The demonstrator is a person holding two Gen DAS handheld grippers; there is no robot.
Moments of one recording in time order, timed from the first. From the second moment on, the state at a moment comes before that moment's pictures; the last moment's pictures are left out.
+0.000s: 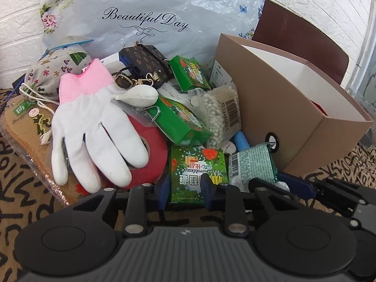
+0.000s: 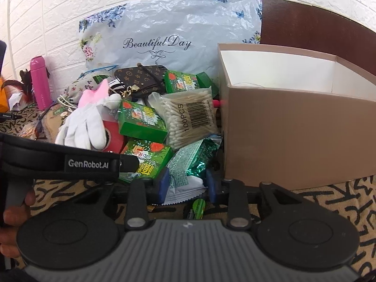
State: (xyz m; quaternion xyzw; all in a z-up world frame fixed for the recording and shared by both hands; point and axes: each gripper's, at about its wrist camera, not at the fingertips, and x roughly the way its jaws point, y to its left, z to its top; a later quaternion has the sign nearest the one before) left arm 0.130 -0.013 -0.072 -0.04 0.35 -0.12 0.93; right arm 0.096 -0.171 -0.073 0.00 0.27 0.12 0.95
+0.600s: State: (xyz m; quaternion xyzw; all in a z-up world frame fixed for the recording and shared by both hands) left arm 0.073 -0.011 -0.070 -0.07 0.36 -0.10 0.93; right arm 0.030 -0.196 -0.062 0.04 0.30 0.16 0.94
